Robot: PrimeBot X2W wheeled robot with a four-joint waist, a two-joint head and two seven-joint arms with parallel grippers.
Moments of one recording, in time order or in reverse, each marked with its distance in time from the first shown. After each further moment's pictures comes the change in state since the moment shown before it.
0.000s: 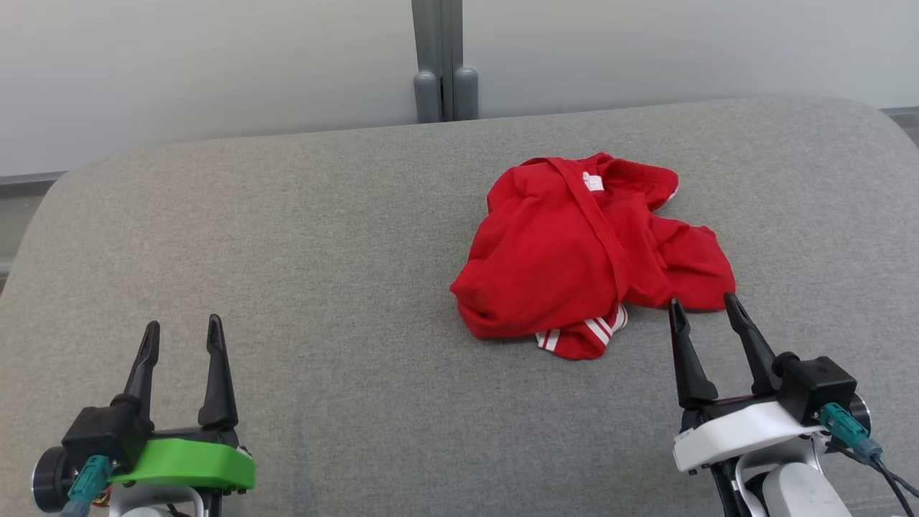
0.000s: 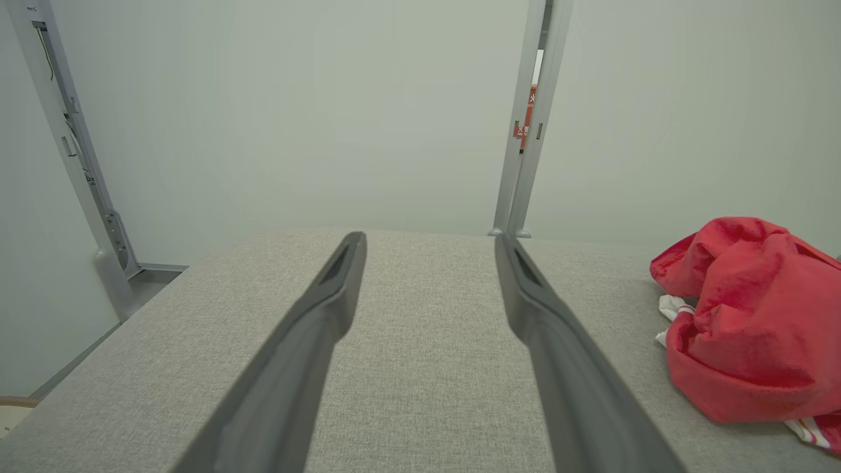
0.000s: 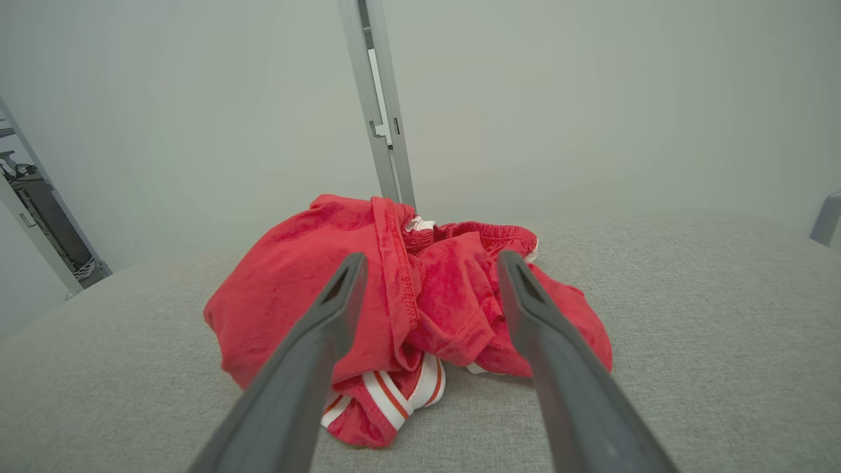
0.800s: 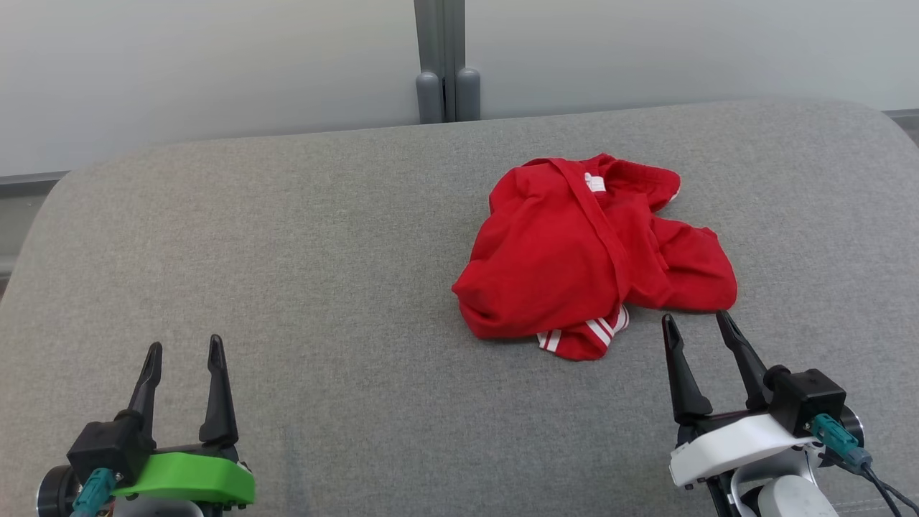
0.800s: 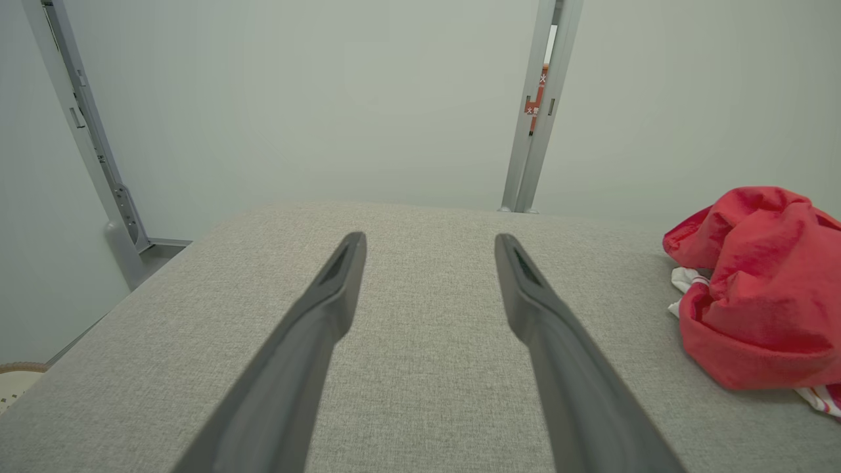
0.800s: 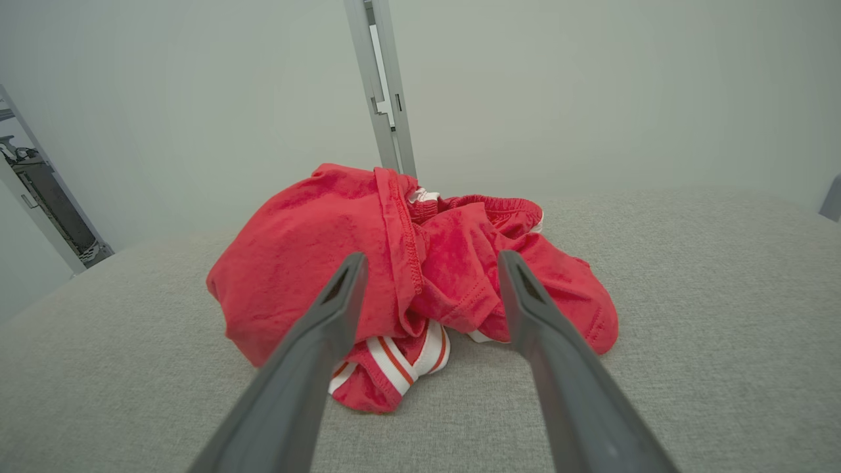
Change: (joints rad) left arm 0.017 -0.066 0.087 0.054 0.076 -0.072 0.000; right arm 0.021 0.000 0.012 0.027 0.001 0.000 0.000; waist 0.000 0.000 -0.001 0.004
